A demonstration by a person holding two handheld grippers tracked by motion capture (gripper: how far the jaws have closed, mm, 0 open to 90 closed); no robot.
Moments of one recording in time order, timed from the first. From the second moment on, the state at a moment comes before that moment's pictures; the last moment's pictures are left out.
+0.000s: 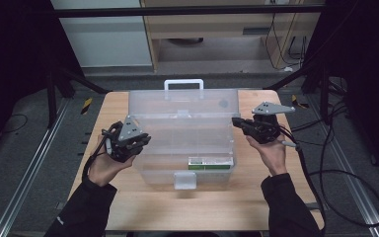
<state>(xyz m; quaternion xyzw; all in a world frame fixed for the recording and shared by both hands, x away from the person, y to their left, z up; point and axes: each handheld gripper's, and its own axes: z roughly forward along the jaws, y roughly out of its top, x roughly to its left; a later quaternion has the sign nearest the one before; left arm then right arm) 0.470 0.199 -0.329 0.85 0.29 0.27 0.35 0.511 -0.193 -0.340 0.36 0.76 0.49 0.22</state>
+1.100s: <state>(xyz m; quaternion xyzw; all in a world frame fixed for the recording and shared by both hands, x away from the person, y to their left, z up) 0.472 0.234 -0.349 0.81 0.37 0.29 0.36 0.491 -0.194 -0.362 0.35 0.78 0.48 0.20</state>
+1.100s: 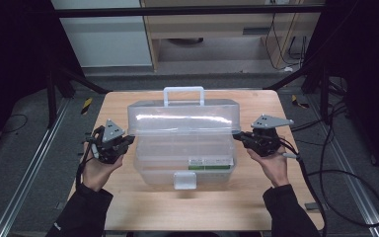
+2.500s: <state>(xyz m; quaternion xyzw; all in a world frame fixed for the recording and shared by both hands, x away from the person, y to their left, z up) 0.458 0.242 -0.383 0.82 0.37 0.27 0.34 0.466 -0.204 -0.392 0.36 0.80 0.44 0.21</state>
